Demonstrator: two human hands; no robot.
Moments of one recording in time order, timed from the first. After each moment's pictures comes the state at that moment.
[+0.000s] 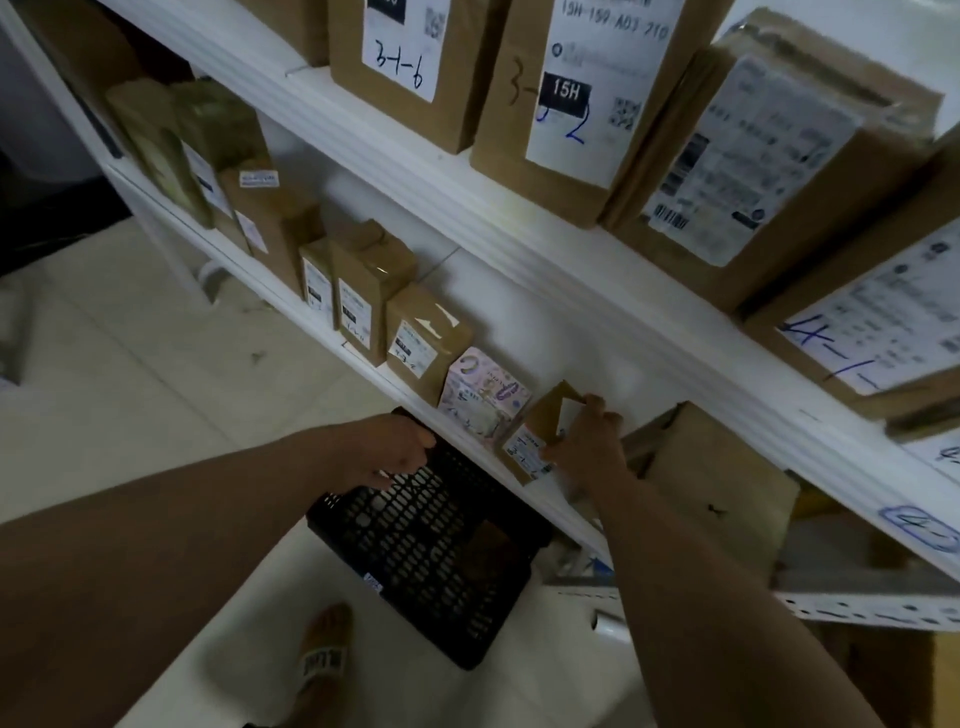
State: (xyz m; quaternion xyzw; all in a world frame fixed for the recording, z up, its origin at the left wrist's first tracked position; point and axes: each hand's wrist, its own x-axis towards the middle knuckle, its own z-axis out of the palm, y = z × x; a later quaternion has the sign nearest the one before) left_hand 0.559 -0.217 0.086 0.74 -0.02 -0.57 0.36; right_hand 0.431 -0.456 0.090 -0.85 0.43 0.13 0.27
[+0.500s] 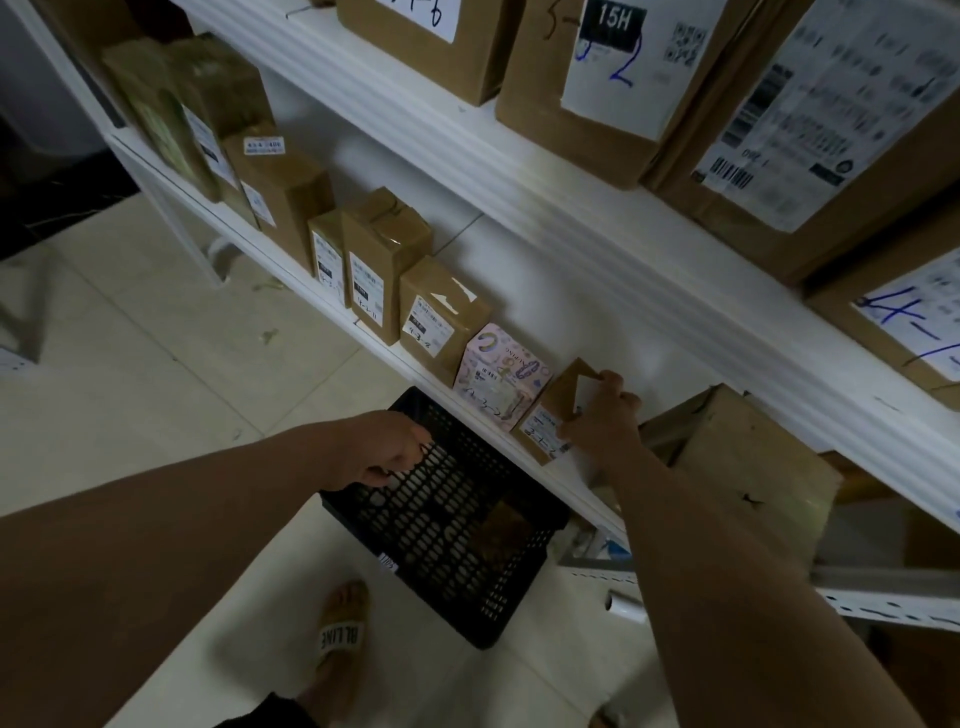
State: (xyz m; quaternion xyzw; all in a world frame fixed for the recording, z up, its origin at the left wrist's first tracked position) left_hand 0.557 -0.200 0.066 0.76 0.01 -0.56 0.34; right_hand 0.446 -0.463 0.068 -0.82 0.46 0.12 0.32
